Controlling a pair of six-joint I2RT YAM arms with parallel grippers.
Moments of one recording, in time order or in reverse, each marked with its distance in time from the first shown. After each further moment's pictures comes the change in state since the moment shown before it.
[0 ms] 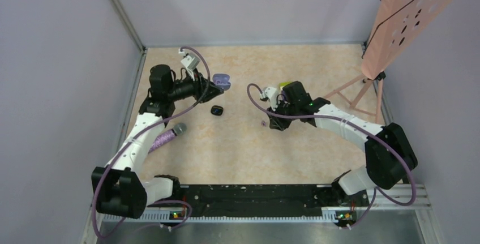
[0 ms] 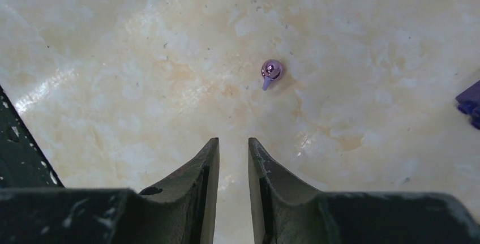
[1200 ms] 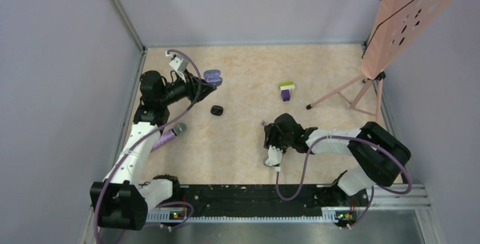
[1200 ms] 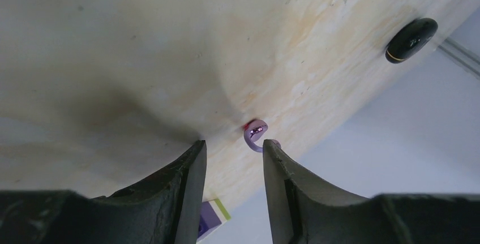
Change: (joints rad) left arm 0.065 -0.102 -0.067 0.103 -0.045 -0.048; right arm 0.198 0.034 -0.376 0.421 0.229 -1.833
